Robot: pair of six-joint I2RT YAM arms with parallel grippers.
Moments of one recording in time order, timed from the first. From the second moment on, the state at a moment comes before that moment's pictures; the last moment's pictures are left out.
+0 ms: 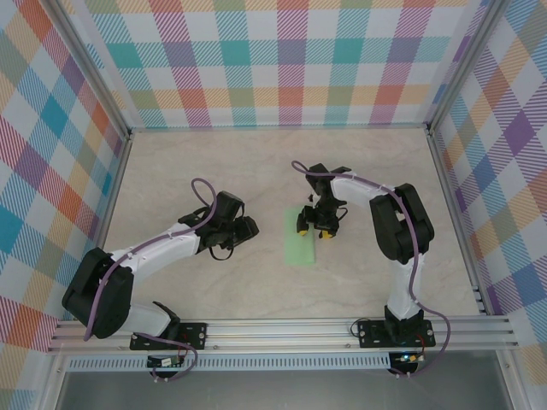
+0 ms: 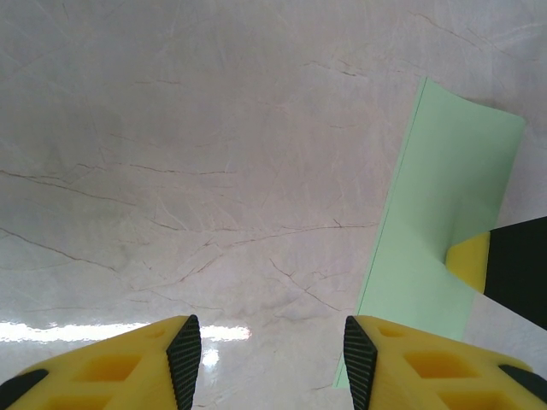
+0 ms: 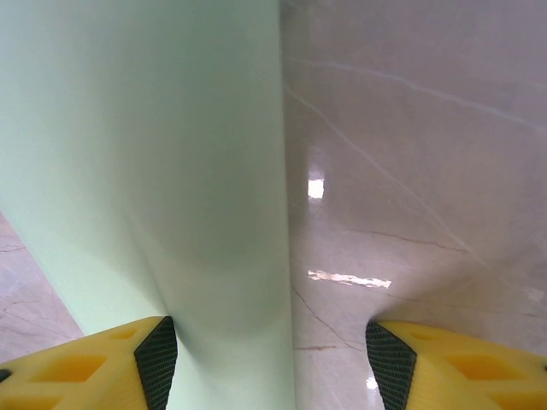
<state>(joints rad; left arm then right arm) -0.59 1.39 0.80 -0.40 0.08 -1.00 0.49 2.01 1.37 -0.95 -0.29 0.50</state>
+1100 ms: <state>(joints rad) -0.65 1.62 0.94 -0.27 0.23 -0.98 0.49 2.02 1.38 -0.96 -0.29 0.49</state>
